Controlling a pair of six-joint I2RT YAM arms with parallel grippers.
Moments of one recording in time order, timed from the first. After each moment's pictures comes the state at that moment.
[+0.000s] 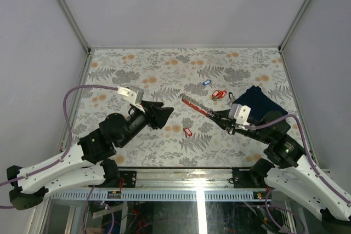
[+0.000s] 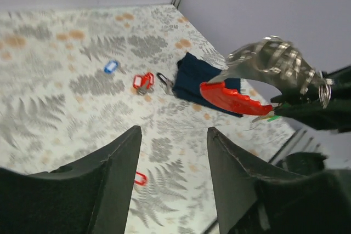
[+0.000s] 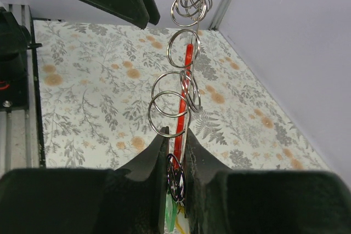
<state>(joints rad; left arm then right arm) -1.09 0.70 0.76 -0.05 -0.36 -0.34 0.75 0.55 0.68 -0.11 -0.41 -0.28</state>
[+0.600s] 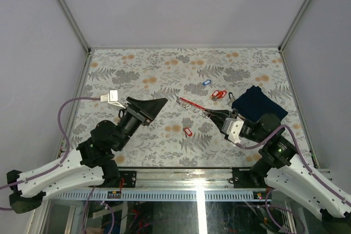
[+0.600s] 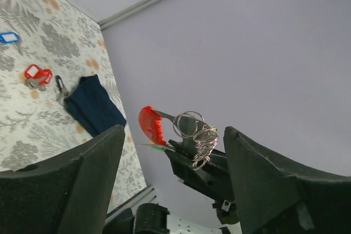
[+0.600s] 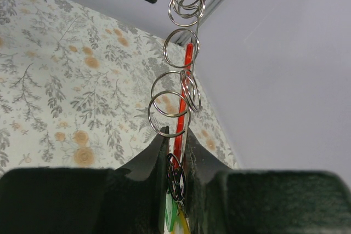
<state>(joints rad) -1.09 0.58 0.62 0.12 -0.51 -1.10 0.75 0.54 0.57 0.03 -0.44 -0.63</state>
